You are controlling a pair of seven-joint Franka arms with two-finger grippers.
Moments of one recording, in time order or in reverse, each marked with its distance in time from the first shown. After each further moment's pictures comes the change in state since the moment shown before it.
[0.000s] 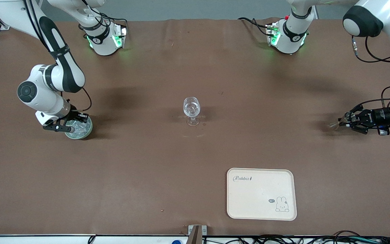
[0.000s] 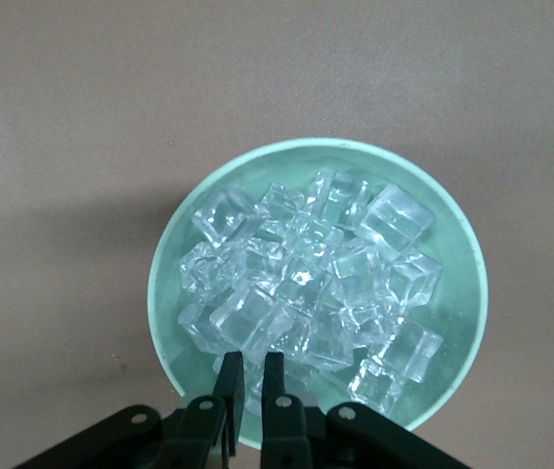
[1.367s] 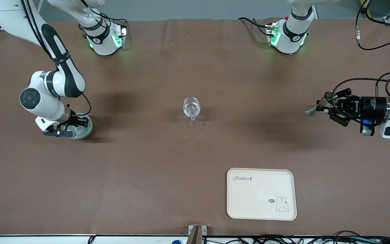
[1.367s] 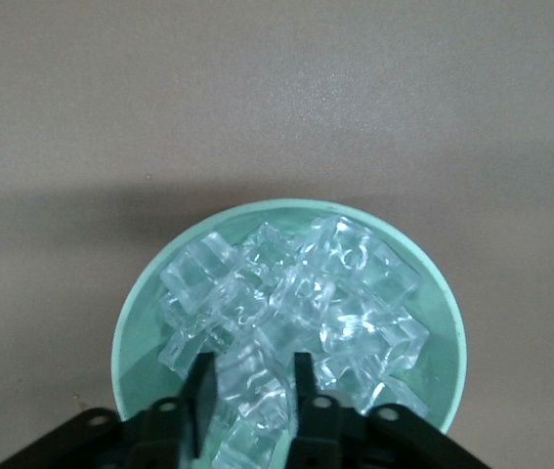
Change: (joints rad) left arm 0.012 -0.413 -0.426 -0.029 0.083 -0.048 -0.423; right arm -0.004 0.070 -0.003 0.067 -0.085 0.006 -0.003
